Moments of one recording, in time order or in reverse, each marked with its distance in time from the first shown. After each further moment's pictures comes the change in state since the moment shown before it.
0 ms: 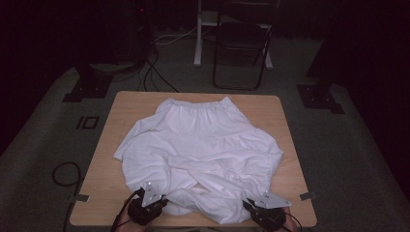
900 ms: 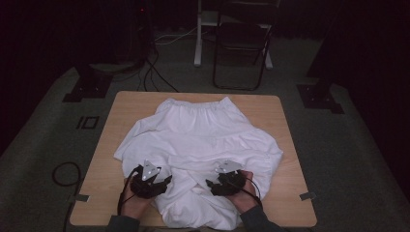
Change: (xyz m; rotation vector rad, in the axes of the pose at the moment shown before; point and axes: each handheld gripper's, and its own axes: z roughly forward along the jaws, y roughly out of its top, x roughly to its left) left arm 0.042 0.039 0.036 -0.110 0.086 -0.102; right arm 0.006 0.092 0.112 0.028 0.022 -0.080
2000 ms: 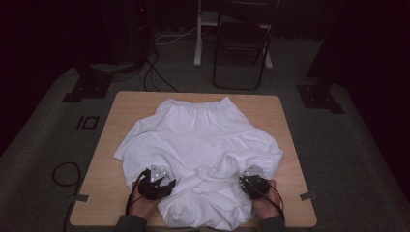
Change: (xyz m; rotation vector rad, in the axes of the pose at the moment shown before) left arm -0.002 -0.025 0.032 0.045 -0.001 -0.011; right arm -0.042 -0.057 -0.039 0.155 -0.272 0.140
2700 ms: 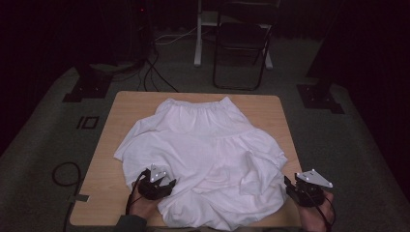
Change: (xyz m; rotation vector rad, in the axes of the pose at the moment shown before) left arm 0.000 0.000 0.001 -0.008 0.001 0.000; right arm -0.084 -0.047 -0.090 -0.171 -0.185 0.230
